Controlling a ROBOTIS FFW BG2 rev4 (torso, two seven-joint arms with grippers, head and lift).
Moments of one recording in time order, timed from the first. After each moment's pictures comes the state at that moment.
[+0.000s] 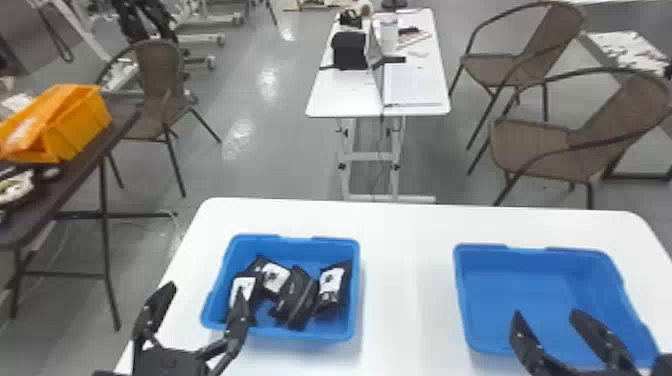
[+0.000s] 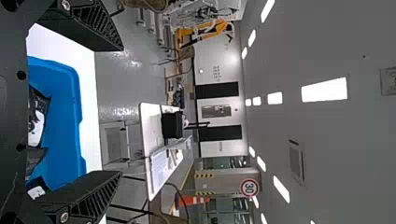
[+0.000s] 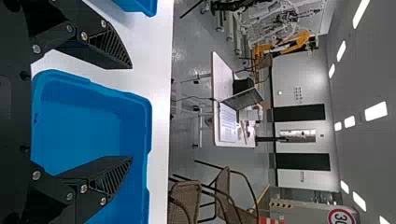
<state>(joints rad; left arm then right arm) 0.61 0.00 0.19 -1.80 0.03 -0.44 -0.18 0.66 -0.03 -0.04 -2.07 -0.06 0.16 0.17</state>
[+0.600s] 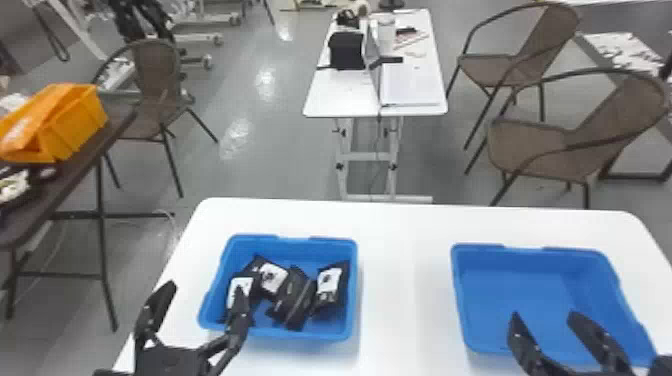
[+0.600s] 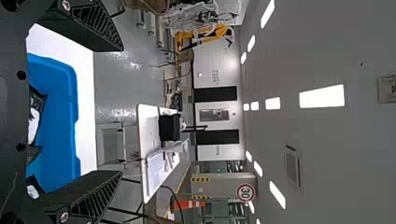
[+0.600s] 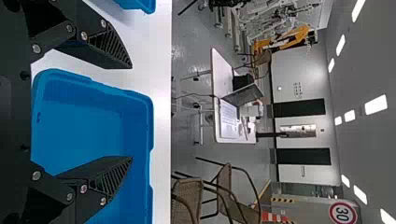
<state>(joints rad) 0.60 0.00 0.17 -1.79 0.04 -0.45 -0.15 0.66 -0.02 -0.04 -2.07 -0.07 0.16 0.17</state>
